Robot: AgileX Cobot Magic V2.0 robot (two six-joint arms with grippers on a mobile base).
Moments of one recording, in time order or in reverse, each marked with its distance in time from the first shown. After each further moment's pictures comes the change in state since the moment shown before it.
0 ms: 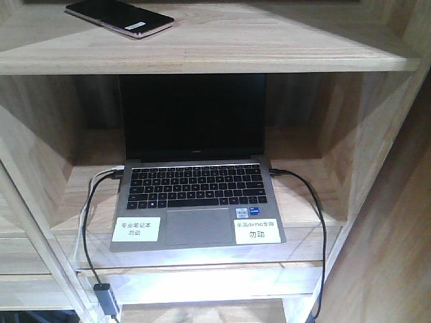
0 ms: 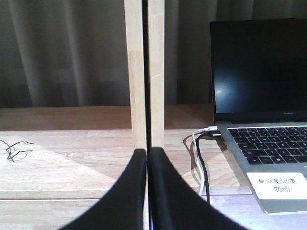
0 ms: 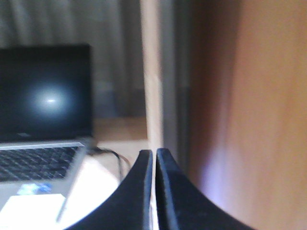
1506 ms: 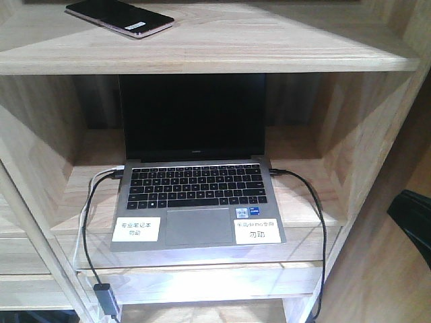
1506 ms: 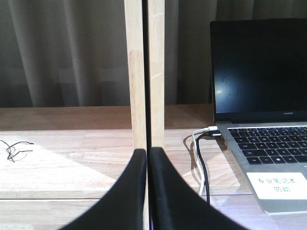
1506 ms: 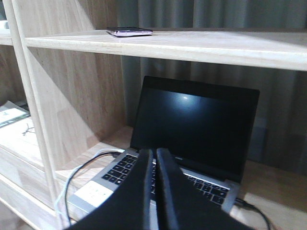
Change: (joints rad) left arm 0.000 0.000 0.000 0.000 0.000 0.000; right arm 0.438 0.352 -0.409 0.704 0.083 -0.701
